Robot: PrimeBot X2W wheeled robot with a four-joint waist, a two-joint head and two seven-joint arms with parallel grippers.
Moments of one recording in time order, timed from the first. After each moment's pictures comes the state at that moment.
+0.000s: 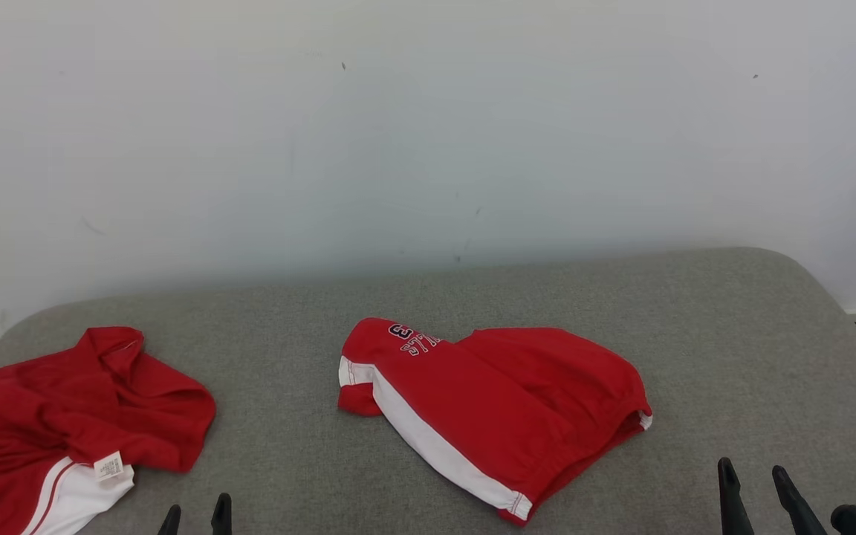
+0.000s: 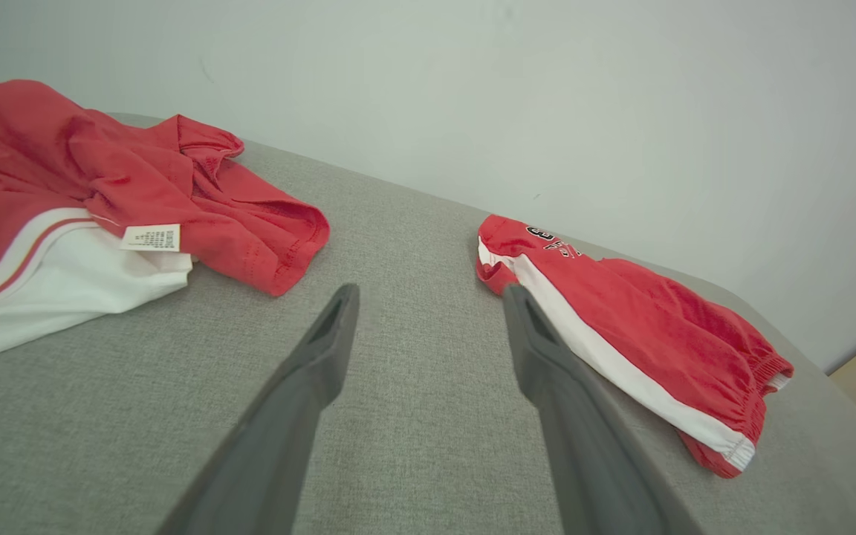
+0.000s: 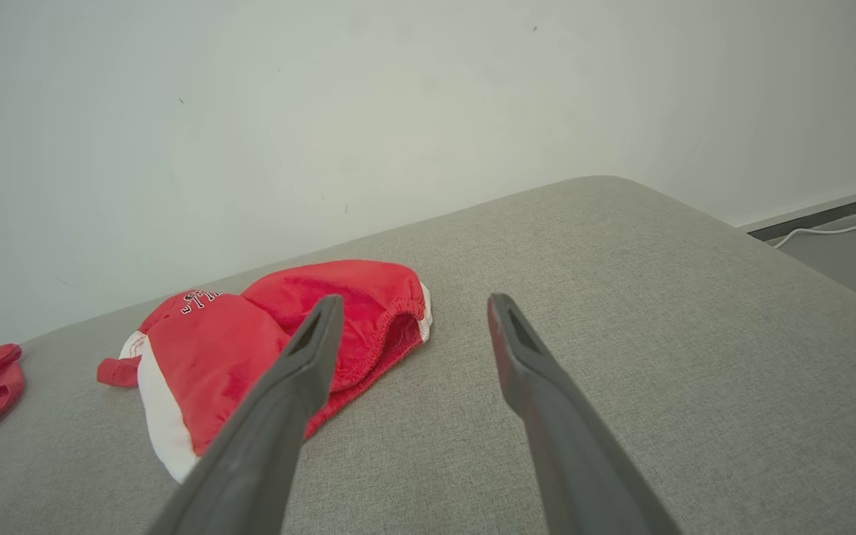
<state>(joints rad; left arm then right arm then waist) 0.06 0.30 -0.44 0.23 -0.68 0.12 -0.26 0.26 -0.14 0.01 -0.04 0.46 -0.12 -0.06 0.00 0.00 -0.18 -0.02</state>
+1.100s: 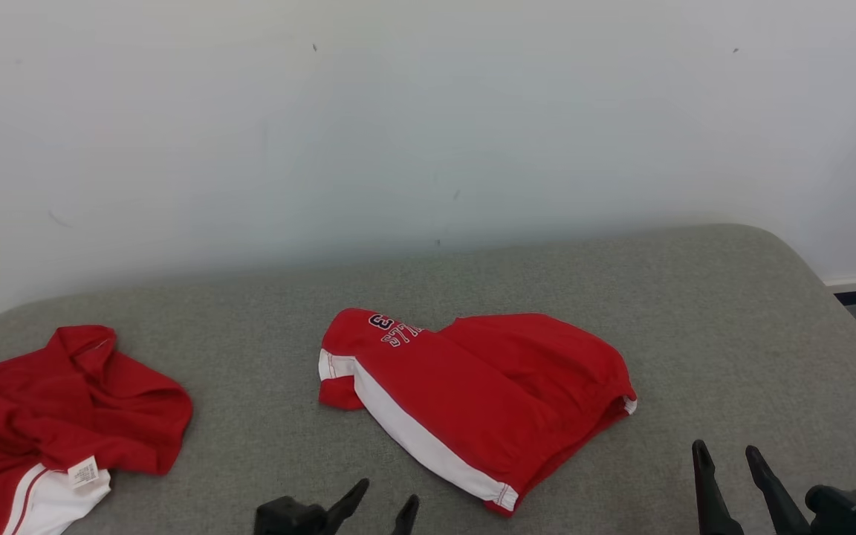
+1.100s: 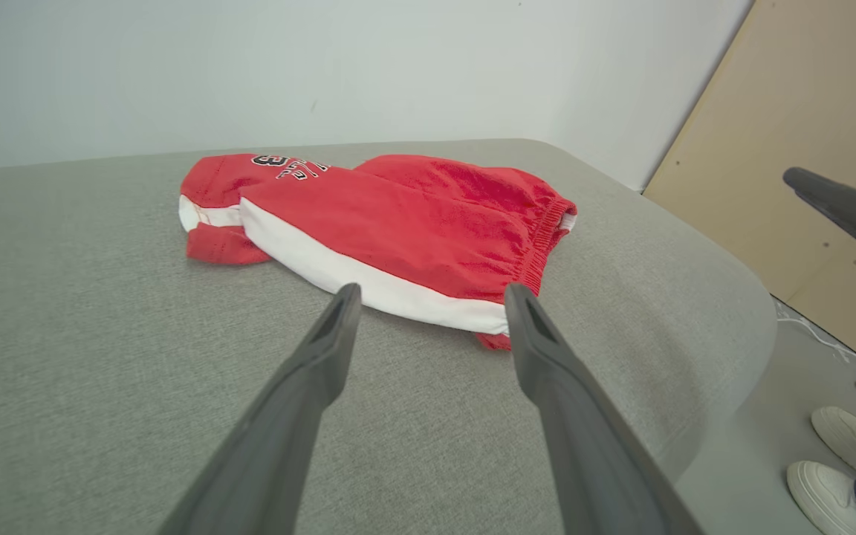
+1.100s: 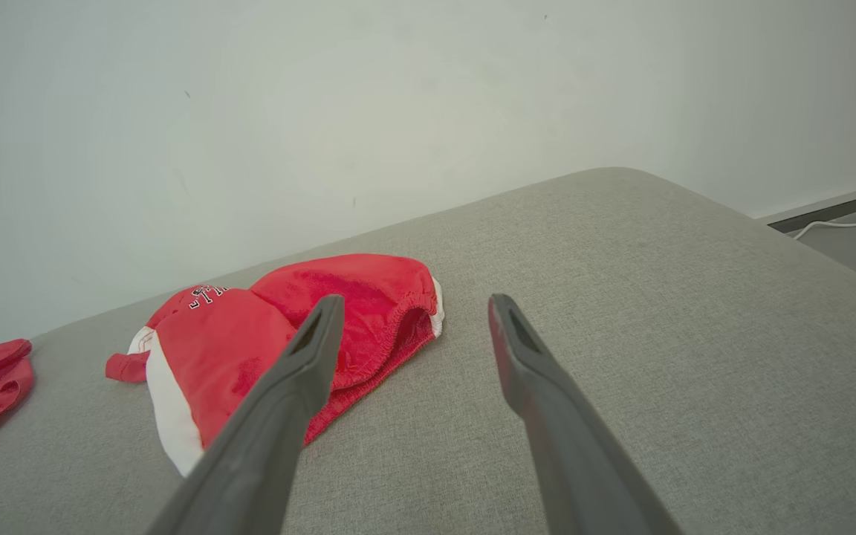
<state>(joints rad) -0.06 0.26 -0.70 0.15 -0.50 0.05 -0.08 0.23 -0.13 0.04 -0.02 0.46 -0.11 -0.07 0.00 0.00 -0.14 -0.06</state>
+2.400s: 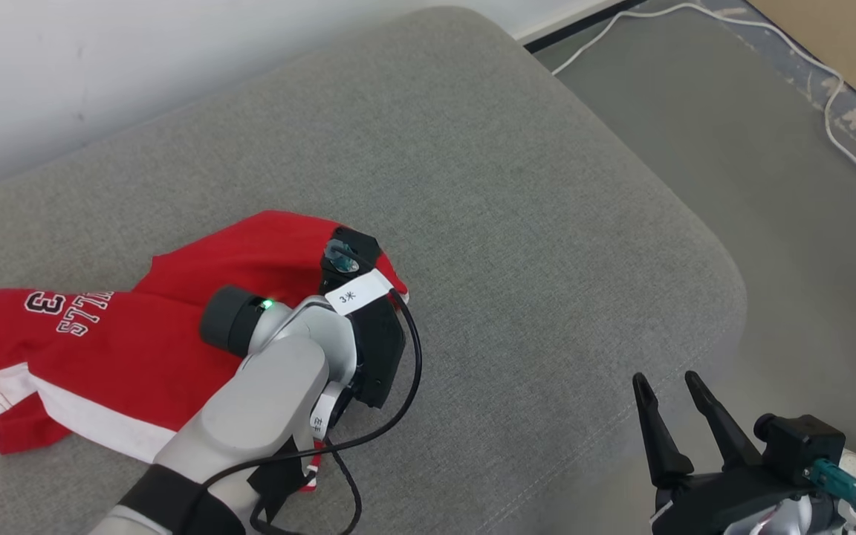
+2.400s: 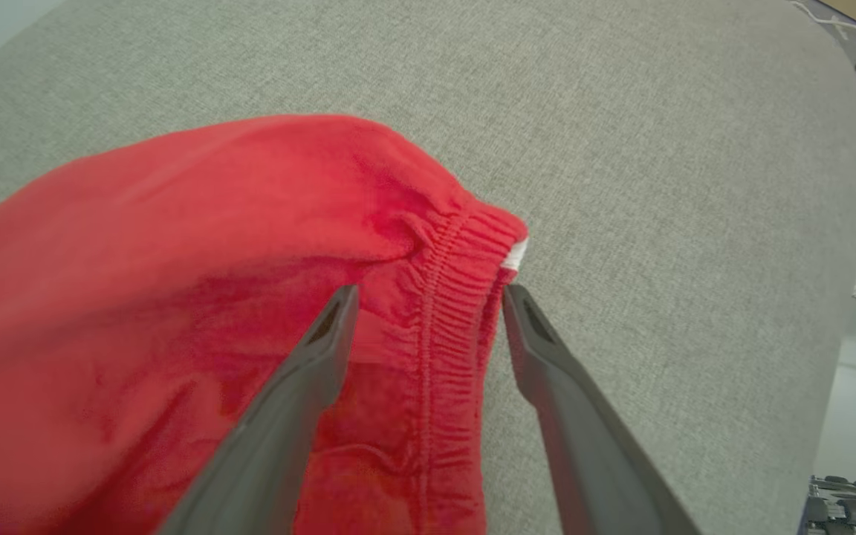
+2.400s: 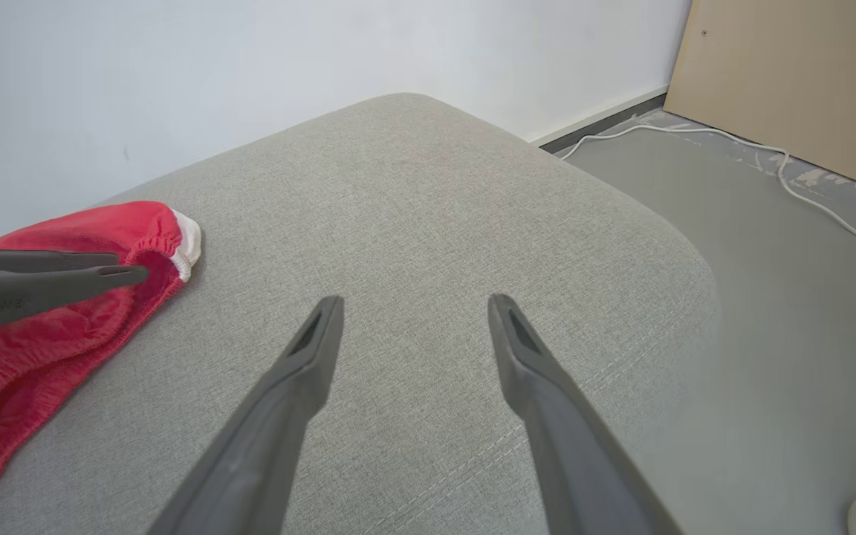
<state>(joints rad) -0.88 0.04 -0.96 0.85 -0.54 0.11 0.33 0.05 -0.12 0.13 0.00 0.44 -0.04 -0.04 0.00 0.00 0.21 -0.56</state>
